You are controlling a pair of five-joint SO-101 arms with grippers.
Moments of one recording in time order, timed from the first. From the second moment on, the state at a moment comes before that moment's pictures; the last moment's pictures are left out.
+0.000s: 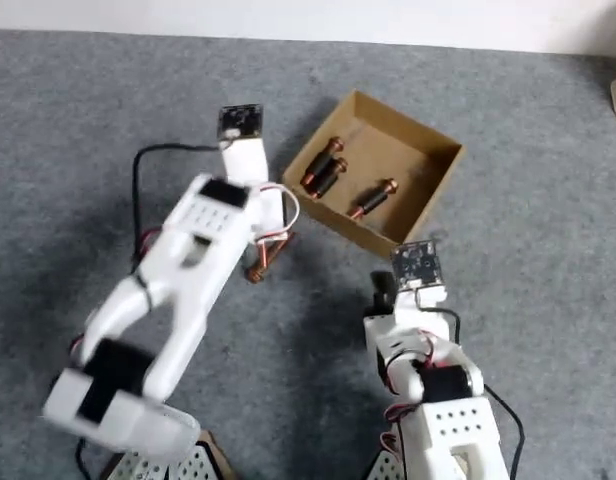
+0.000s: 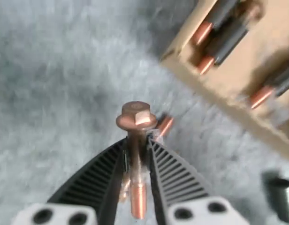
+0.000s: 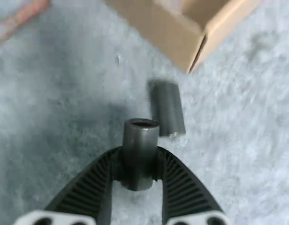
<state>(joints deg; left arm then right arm) 13.3 -4.4 27.1 45.7 27.6 -12.0 -79.2 89.6 45.1 3.8</state>
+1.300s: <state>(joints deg) 17.5 -47.9 77.6 -18.9 27.6 -35.7 -104.4 95.7 30.7 11.1</state>
